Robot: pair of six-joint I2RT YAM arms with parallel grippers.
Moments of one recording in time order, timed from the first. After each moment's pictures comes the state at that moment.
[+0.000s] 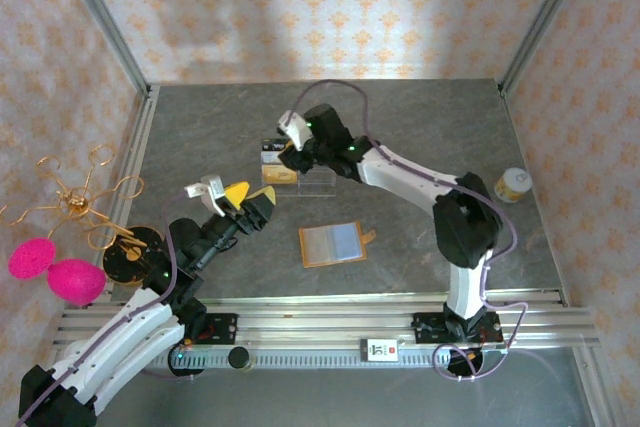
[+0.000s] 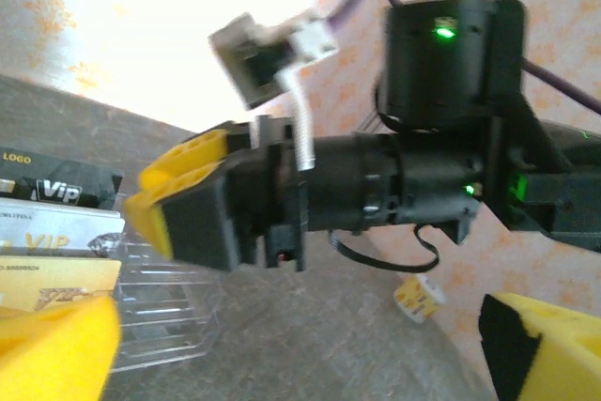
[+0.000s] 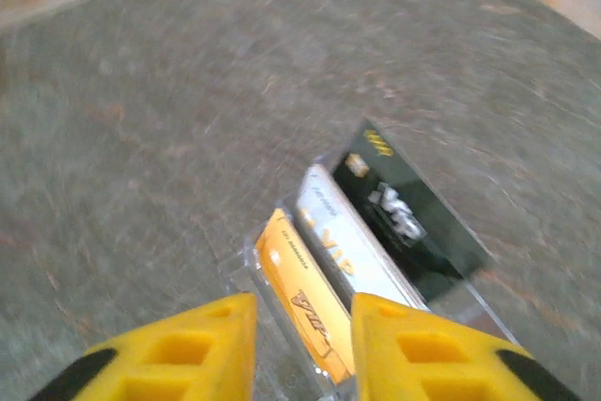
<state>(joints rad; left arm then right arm) -0.49 0.52 0.26 0.30 0.04 -0.65 0.73 1.86 1.48 -0.22 -0.20 -0.10</state>
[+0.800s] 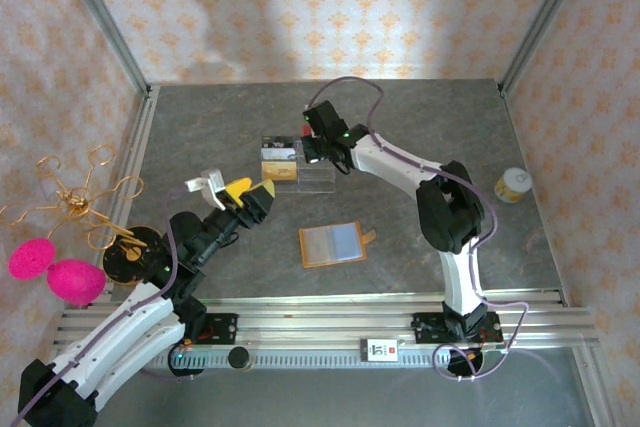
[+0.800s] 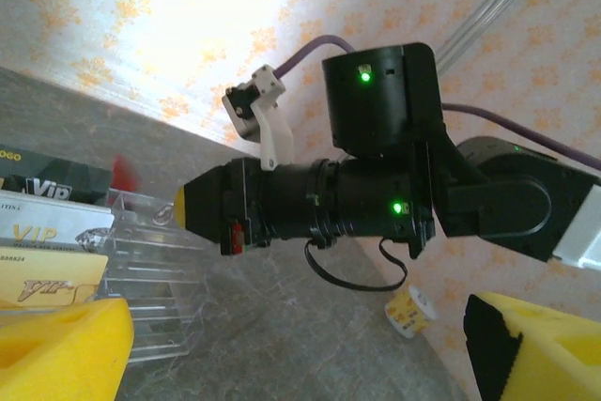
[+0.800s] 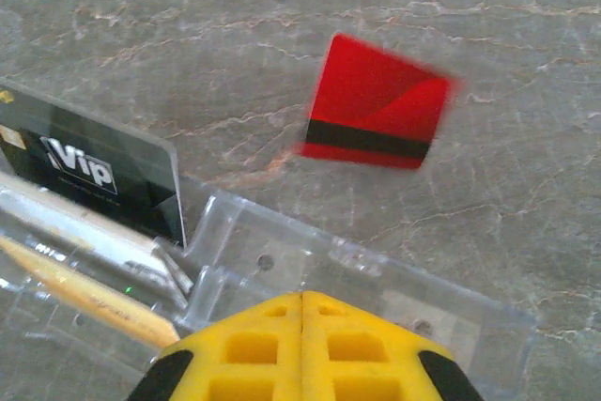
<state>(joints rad) -0.49 0.57 0.31 0.29 0.05 -0.69 0.68 2.04 1.68 -0.48 0.13 0.28</state>
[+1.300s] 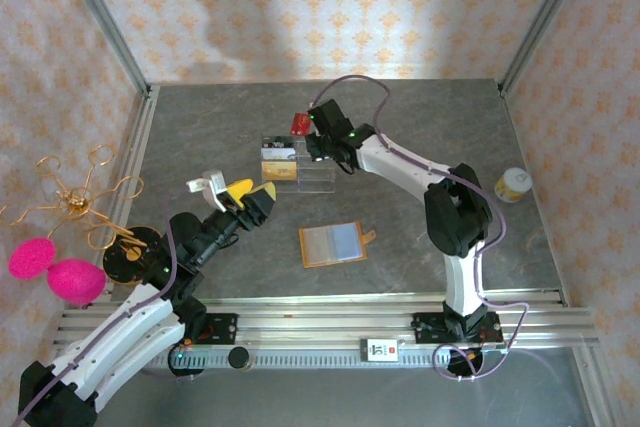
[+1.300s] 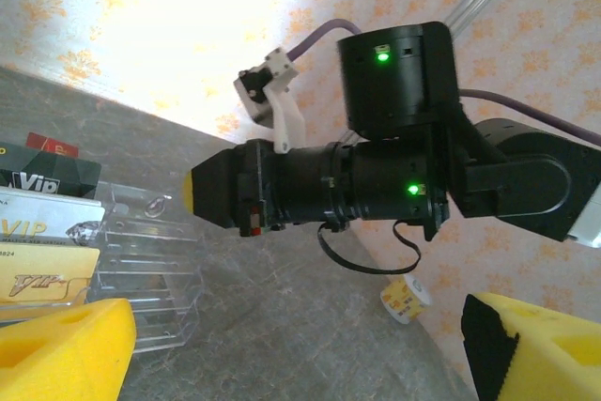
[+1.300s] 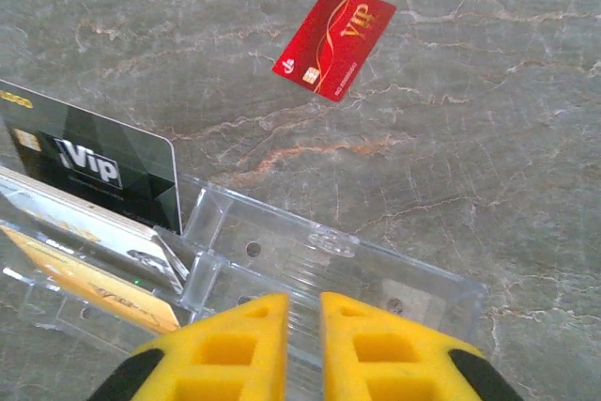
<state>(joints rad) -0.49 0.56 0.30 0.28 0.07 -0.67 0.68 1.96 1.61 -0.47 0.13 0.30</state>
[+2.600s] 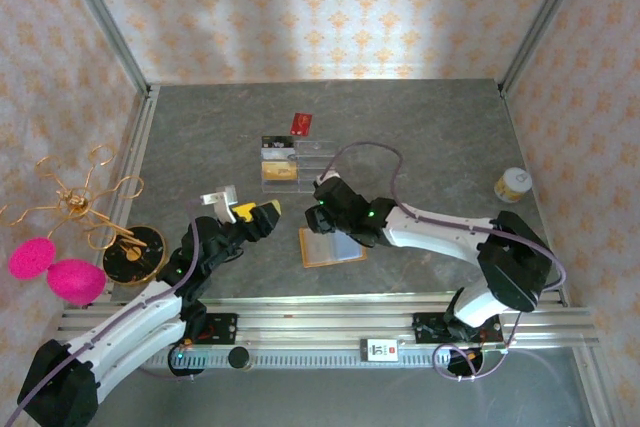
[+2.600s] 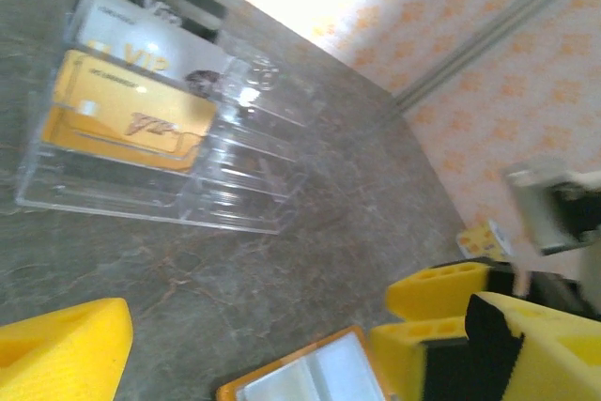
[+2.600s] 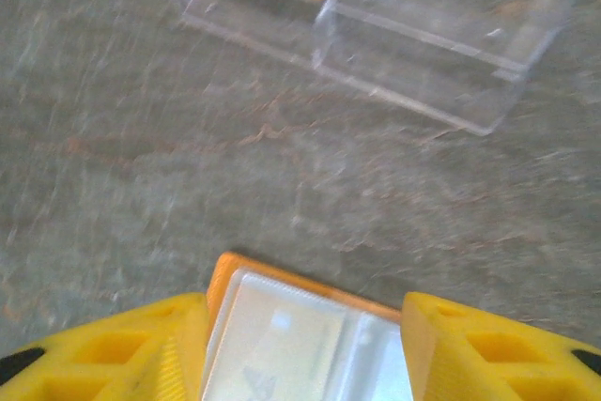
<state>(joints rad) -0.49 0.67 0.17 0.28 0.01 -0.76 0.95 1.51 0.95 -0.29 0.21 0.49</state>
